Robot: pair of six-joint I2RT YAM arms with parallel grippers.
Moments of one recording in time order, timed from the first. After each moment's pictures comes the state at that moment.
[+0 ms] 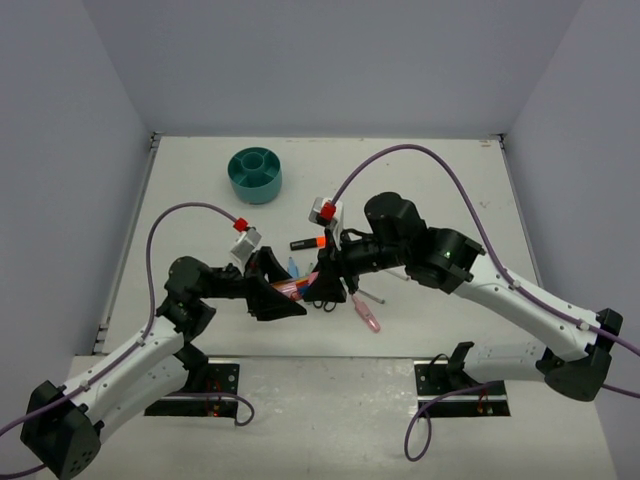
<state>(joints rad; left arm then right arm) -0.59 0.75 0.38 0.64 1.01 -0.80 0.99 1.21 1.31 -0.58 -0.56 0.21</state>
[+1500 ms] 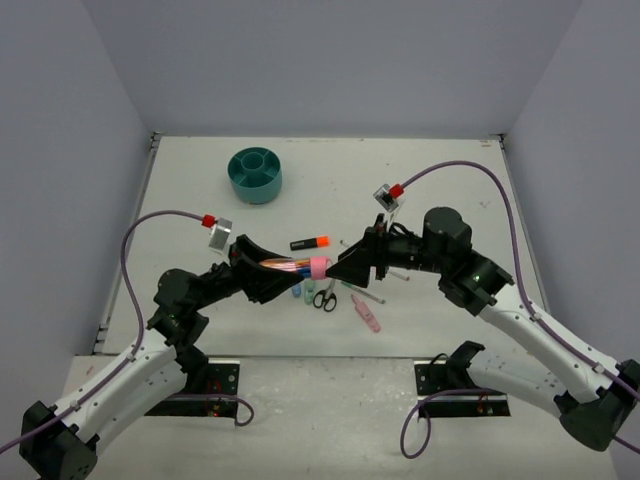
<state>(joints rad) -0.60 0.61 0.35 0.59 0.59 -0.84 0.72 0.94 0.92 -0.20 -0.58 0.63</state>
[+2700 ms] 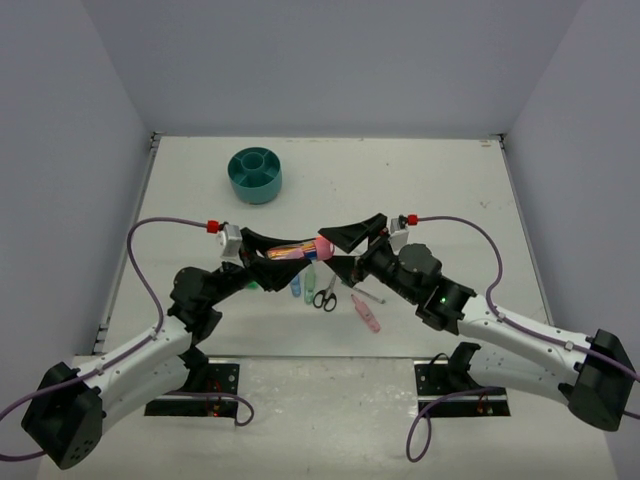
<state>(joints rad) -0.62 0.83 0.28 0.93 0.46 -0.49 0.92 0.98 0.61 0.27 0.11 1.65</state>
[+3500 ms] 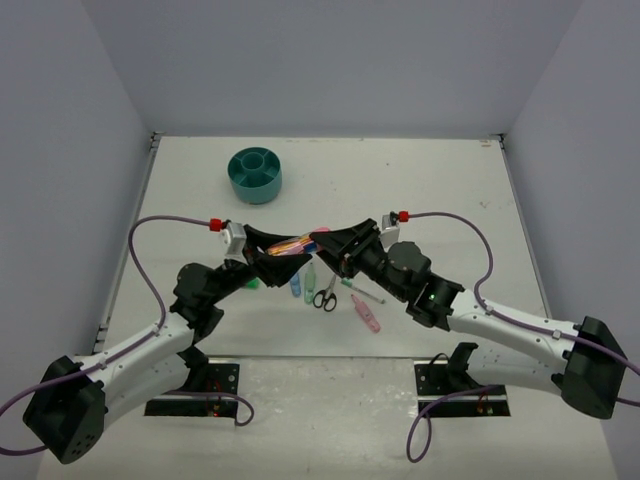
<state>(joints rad) -0.62 0.87 0.29 0.92 0.44 -0.43 0.96 1.07 0.65 0.34 0.16 1.61</state>
